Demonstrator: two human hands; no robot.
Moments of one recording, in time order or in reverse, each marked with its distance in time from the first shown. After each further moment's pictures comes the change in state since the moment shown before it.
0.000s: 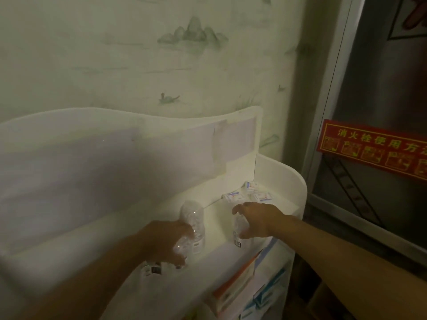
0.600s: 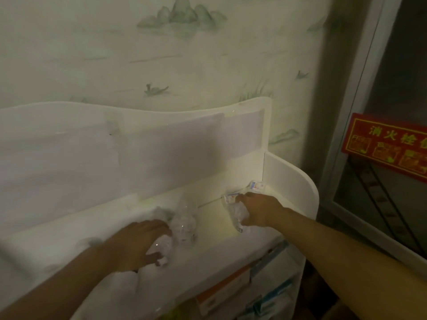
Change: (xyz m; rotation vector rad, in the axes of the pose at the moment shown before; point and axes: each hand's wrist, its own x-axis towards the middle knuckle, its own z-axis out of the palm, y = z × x) left_hand 0.002 0.018 0.015 -0.010 0.110 -0.107; right_hand 0.065 0.093 -0.002 -0.019 -0.018 -0.129
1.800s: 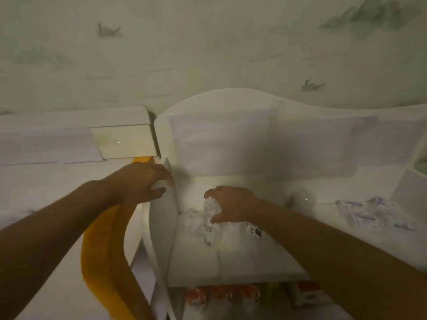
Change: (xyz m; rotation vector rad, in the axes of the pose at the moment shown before) left_hand -0.269 -0.105 -0.125 0.158 0.095 -0.408; right_hand 0.005 -0.364 0.006 -0.080 0.065 -0.701
